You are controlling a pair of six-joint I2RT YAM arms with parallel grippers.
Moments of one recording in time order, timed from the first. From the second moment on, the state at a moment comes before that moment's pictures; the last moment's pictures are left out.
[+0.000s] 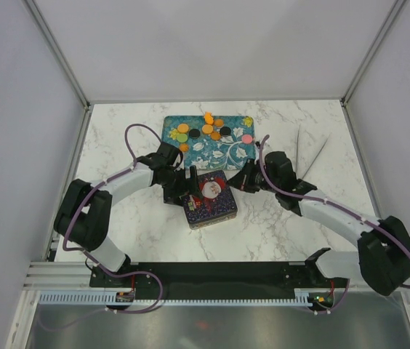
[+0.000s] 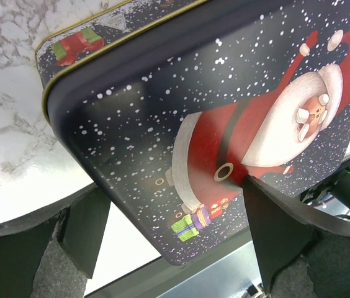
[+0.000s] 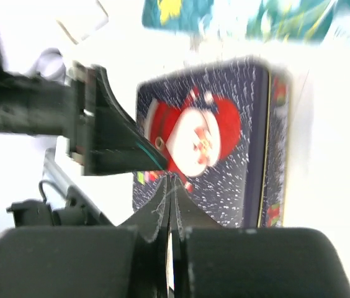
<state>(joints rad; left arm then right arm) -0.47 1.62 0.98 -0.53 0.37 -0.58 0.56 1.30 0.64 0.18 -0.34 0.80</state>
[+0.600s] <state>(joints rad) -0.48 1.60 1.01 -0.57 0.28 -0.55 0.85 1.30 1.07 -0.54 0.19 0.54</state>
